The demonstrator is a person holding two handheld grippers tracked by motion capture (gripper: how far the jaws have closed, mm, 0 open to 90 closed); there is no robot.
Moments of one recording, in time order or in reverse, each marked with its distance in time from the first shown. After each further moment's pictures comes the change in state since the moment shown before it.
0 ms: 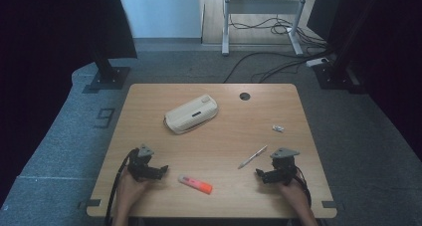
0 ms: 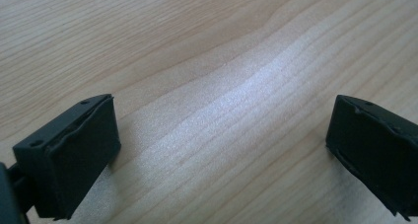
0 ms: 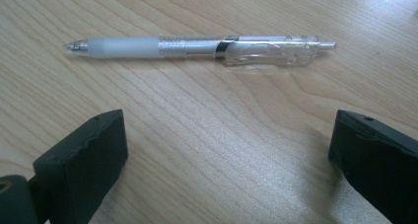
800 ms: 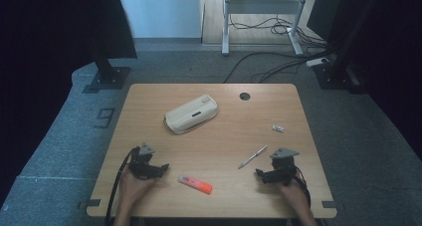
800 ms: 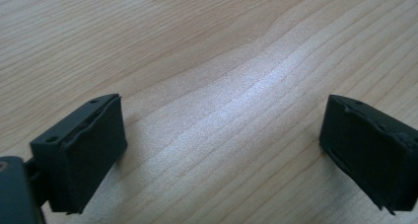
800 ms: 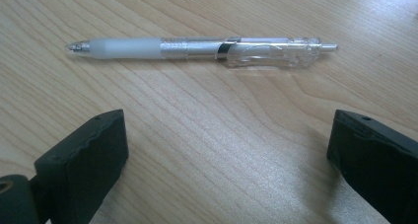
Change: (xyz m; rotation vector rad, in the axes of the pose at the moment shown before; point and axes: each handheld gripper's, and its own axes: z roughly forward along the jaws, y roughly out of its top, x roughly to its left) left arm 0.002 0.006 0.001 0.005 -0.013 -0.001; right arm 0.001 0.000 0.000 -0.001 0.001 -0.003
